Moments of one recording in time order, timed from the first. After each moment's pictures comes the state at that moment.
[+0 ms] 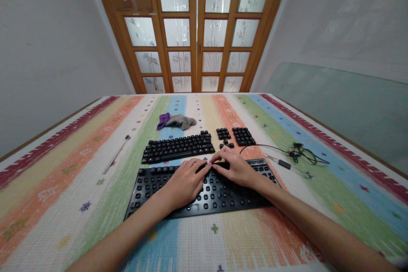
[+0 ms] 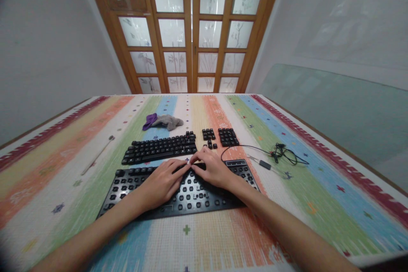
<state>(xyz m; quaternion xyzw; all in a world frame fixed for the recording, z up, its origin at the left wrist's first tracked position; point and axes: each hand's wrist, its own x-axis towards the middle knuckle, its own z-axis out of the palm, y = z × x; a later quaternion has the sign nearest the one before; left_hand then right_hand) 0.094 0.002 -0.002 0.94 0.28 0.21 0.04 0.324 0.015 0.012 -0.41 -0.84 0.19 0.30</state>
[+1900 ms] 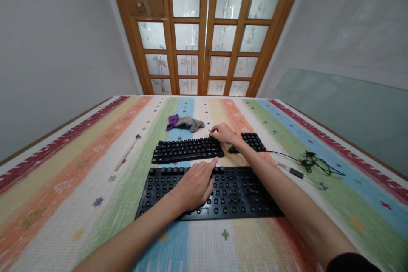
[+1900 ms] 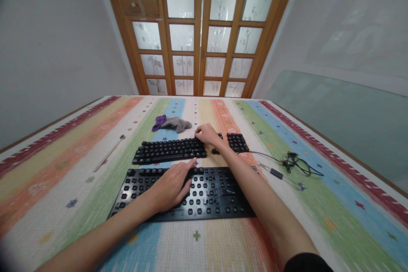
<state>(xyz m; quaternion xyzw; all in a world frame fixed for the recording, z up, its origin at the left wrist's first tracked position) 0.096 -0.001 -0.007 0.91 0.32 0.25 0.07 0.289 0.165 0.019 -0.53 -0.81 0.10 0.21</state>
